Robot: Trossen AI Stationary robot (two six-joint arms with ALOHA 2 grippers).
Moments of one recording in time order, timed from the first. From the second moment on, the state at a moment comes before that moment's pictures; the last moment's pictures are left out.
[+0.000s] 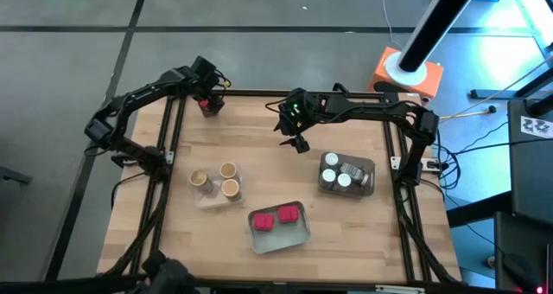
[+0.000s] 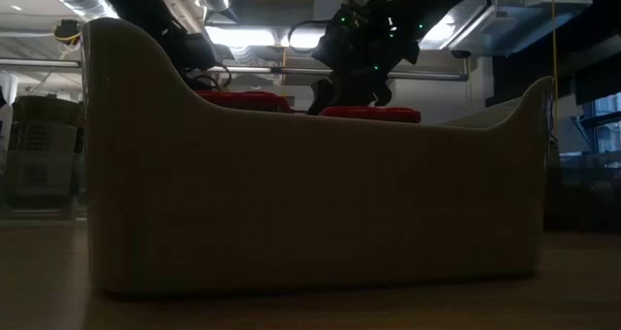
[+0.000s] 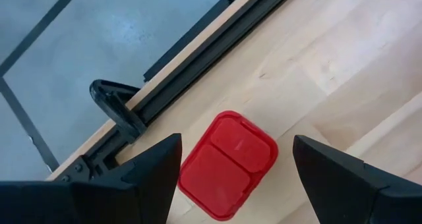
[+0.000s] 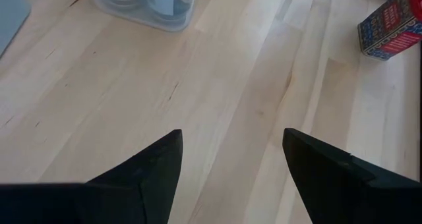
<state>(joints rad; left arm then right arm) 0.95 1.42 1.03 -0.71 -0.18 0.16 -0.35 1.83 1.37 -0.37 -0.41 -0.71</state>
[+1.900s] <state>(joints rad) 0.94 1.44 0.89 -0.60 -0.16 0.40 -0.35 1.83 1.37 -0.36 -0.41 -0.68</state>
